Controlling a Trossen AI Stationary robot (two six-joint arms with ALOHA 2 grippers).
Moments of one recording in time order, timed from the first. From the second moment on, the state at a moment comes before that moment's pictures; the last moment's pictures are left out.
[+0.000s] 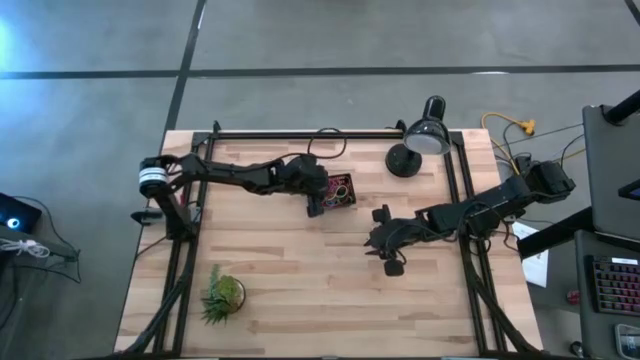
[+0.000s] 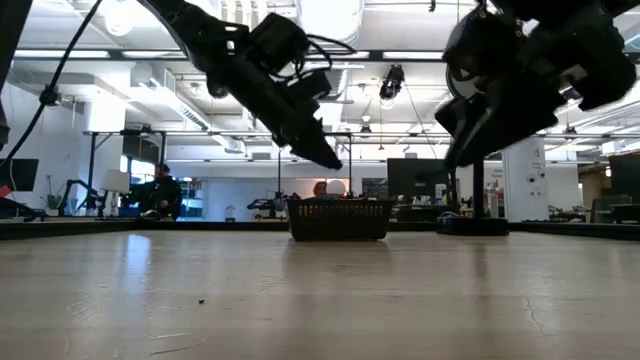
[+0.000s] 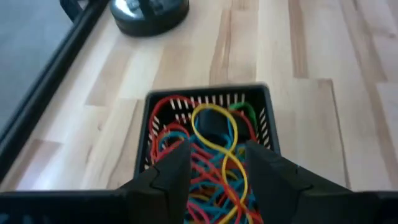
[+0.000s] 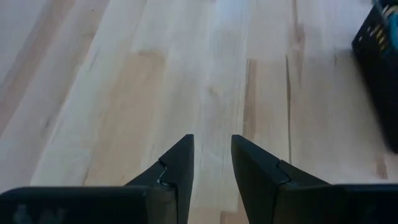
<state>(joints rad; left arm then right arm) 0.23 1.70 1.05 0.03 -0.04 0.14 0.24 1.36 0.63 -0.07 0.05 0.10</state>
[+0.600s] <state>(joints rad) 0.20 1.27 0.98 0.08 -0.03 0.22 0.17 1.15 0.93 -0.15 0.35 -0.32</state>
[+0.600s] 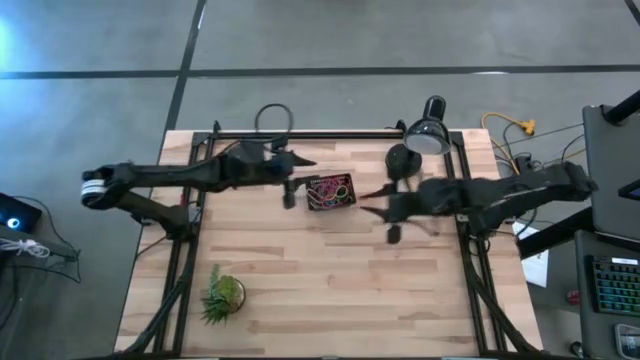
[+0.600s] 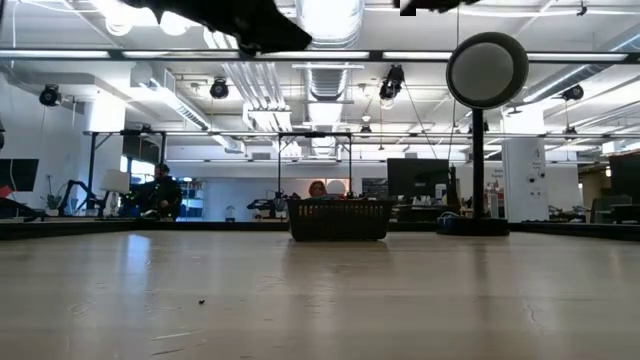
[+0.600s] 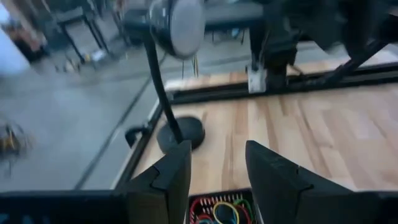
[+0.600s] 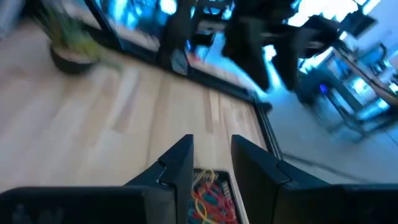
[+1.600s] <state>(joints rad) 0.20 0.90 0.36 0.59 -0.03 0.24 -0.16 0.42 0.14 0.22 0.04 0.05</state>
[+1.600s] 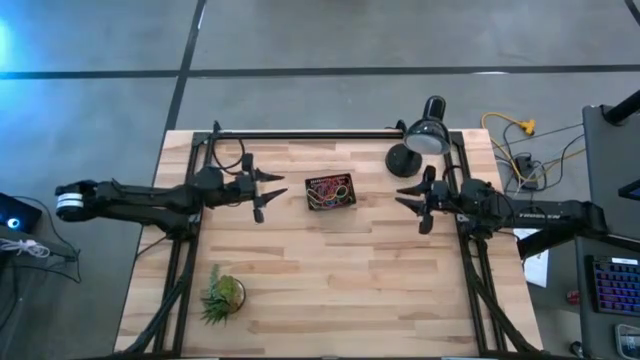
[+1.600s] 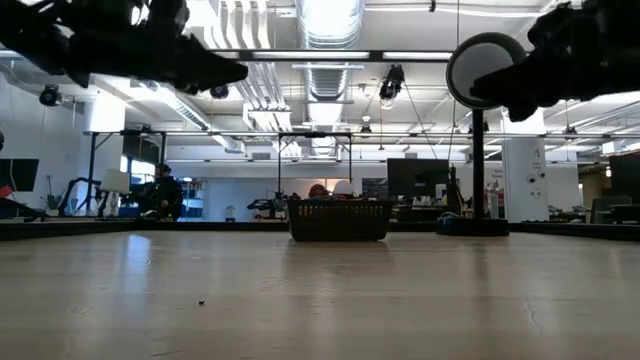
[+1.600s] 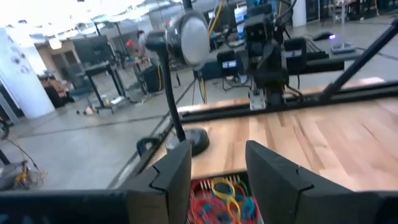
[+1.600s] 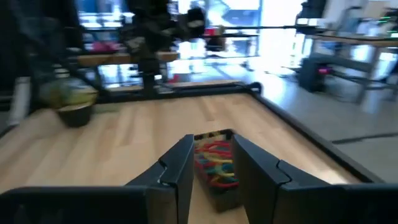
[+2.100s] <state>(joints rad) 0.20 0.74 0.14 0.66 -0.03 0.10 -0.16 0.25 0.01 0.28 0.03 0.05</state>
